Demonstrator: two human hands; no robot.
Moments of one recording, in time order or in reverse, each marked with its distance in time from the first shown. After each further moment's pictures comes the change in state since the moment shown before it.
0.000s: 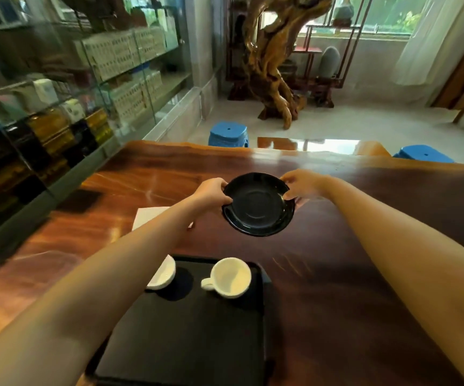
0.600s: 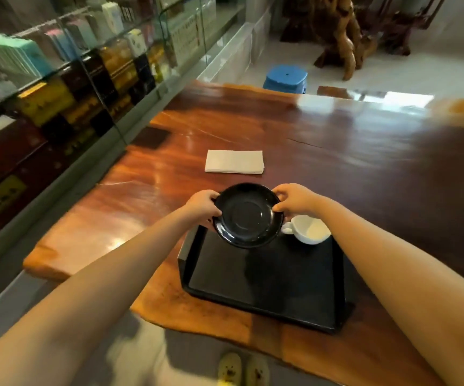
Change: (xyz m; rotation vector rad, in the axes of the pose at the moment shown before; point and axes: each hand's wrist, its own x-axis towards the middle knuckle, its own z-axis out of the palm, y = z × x) left_hand -0.134 -0.222 -0.039 -0.342 -0.109 -0.424; right_hand 0.018 -0.090 0.239 0.104 -0.183 0.001
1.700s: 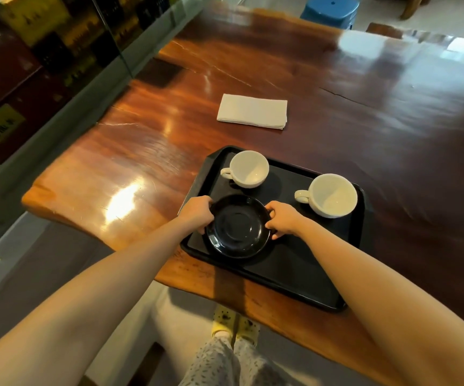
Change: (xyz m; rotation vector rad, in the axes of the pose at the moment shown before) left_hand 0.019 -0.117 0.051 0.422 -0.050 -0.163; right_hand 0.044 0.078 0.111 -0.141 -0.254 0.170
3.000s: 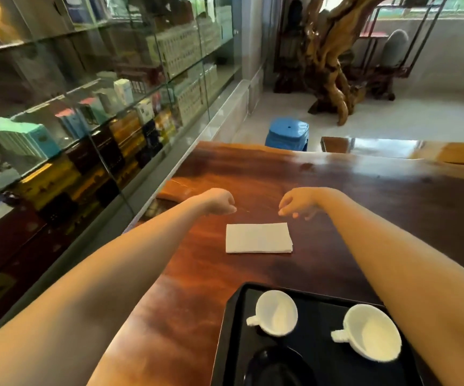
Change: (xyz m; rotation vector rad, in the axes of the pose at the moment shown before) left_hand 0.122 0.145 -0.292 0.449 0.116 0.394; right_hand 0.022 -0.190 -0.265 -0.200 0.196 -0.030
